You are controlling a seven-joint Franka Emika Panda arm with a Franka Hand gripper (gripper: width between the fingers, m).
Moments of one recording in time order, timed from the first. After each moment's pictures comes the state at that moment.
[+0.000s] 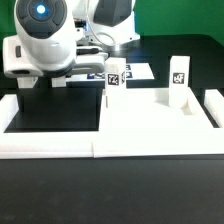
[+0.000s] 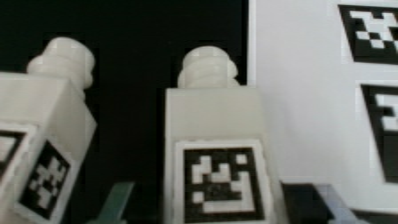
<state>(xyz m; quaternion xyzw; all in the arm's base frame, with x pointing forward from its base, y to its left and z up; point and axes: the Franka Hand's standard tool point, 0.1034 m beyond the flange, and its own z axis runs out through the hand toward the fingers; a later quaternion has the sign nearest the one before) 0.369 -0.135 0.038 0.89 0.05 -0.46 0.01</state>
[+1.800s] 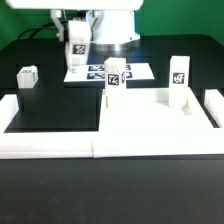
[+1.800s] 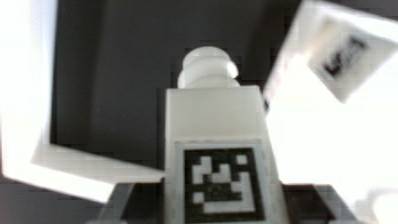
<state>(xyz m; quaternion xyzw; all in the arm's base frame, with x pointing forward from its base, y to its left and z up) 0.544 -0.063 0.136 0.99 0.11 0.09 0.03</state>
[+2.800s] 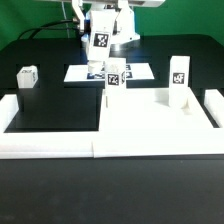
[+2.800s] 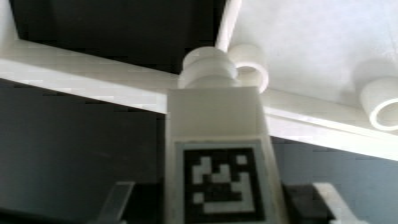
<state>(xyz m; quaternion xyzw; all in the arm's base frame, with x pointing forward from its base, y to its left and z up) 0.569 -0.044 0.148 0.97 0.10 0.20 0.04</state>
